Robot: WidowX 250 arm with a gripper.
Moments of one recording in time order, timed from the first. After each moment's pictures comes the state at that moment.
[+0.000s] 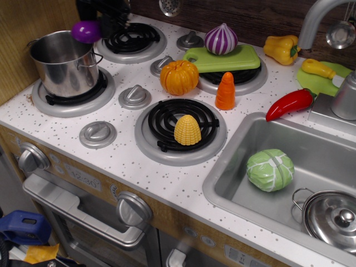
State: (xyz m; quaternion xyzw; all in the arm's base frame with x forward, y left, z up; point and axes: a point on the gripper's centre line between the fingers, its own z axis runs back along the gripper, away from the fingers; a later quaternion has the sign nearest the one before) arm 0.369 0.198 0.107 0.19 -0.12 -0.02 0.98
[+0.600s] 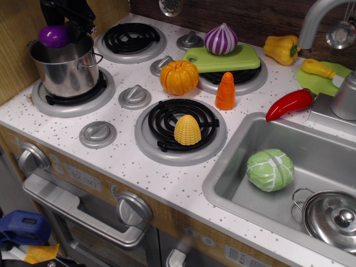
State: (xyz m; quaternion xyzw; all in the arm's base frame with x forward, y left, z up) arm 0.340 0.228 0.102 0.19 -0.10 -0.02 0.98
